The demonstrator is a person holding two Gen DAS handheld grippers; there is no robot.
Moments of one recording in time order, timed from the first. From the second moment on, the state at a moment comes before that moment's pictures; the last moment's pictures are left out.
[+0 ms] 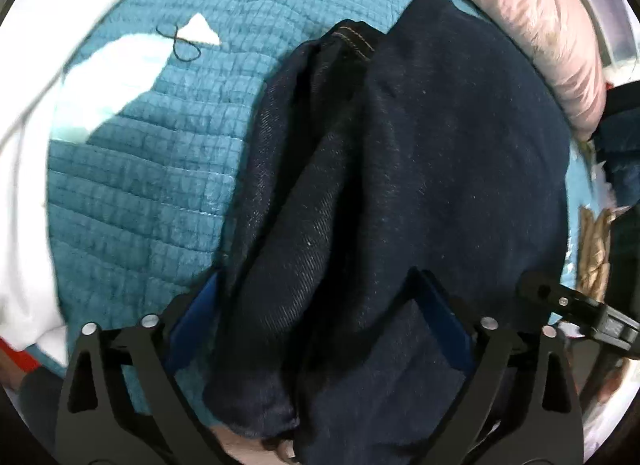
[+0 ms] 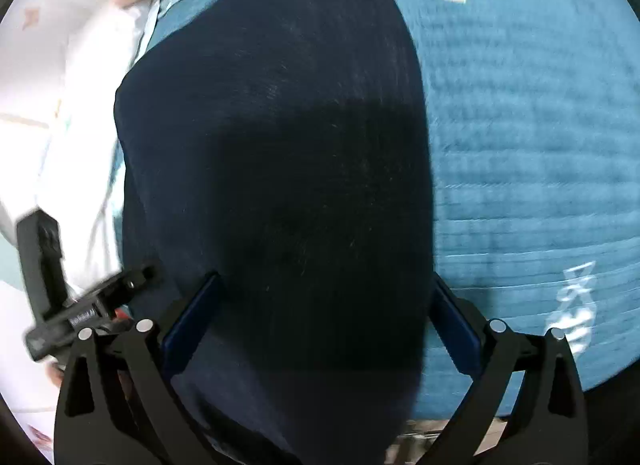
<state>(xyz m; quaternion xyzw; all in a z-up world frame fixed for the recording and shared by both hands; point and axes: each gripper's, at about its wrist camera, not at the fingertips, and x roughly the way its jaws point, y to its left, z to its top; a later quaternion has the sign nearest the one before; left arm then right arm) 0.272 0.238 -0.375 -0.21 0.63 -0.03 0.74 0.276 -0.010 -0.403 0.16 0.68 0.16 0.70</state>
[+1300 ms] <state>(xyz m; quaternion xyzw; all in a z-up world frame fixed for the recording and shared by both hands) 0.239 0.246 -0.345 -0.25 0.61 -0.06 0.75 0.260 -0.023 -0.373 0.16 0.64 0.22 0.72</state>
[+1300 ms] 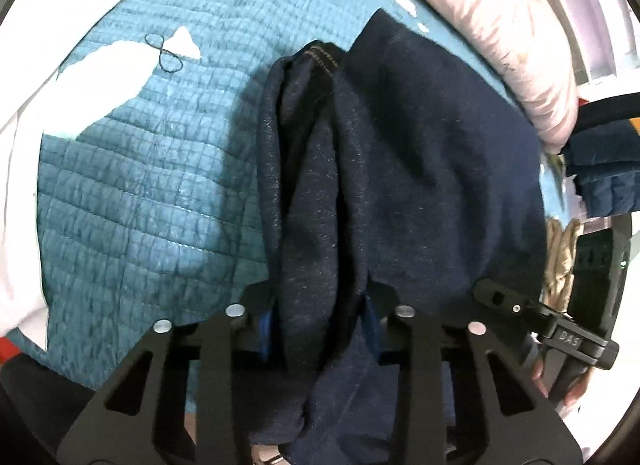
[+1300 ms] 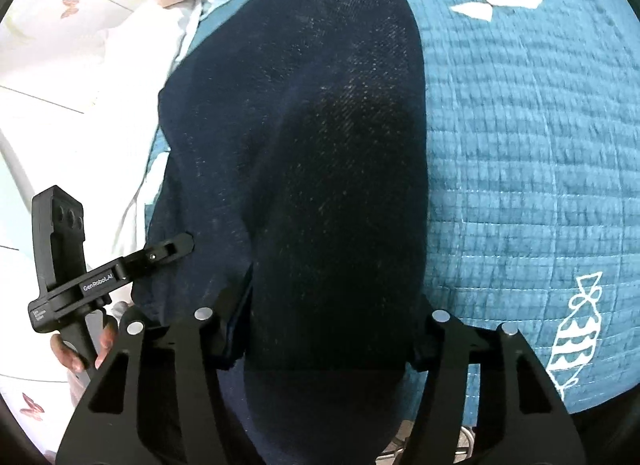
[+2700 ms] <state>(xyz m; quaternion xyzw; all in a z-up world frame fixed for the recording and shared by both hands) 0.314 -0.196 -0.222 -0.04 0.60 -0.26 0.76 0.207 -0.412 -0.226 0.23 0.52 0.07 0.82</state>
